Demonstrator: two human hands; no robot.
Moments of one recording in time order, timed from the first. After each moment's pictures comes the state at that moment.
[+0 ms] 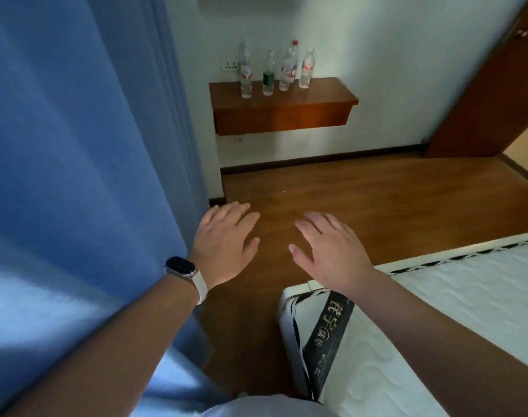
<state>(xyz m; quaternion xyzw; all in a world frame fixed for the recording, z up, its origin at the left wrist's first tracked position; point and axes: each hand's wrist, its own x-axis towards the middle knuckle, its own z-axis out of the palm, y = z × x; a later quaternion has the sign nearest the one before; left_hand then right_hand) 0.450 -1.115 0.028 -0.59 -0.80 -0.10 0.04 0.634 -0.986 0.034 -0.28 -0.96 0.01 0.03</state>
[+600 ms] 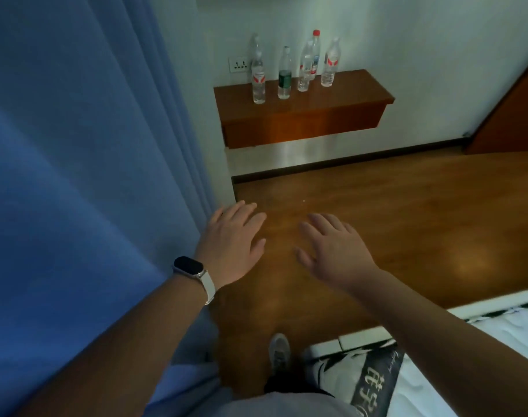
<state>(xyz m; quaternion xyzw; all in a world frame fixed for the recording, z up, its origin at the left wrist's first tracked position) 0.298 -0.942 0.014 -0.59 -0.80 -0.05 0.03 0.473 -0.808 -0.003 -0.27 -0.96 0.04 0.00</state>
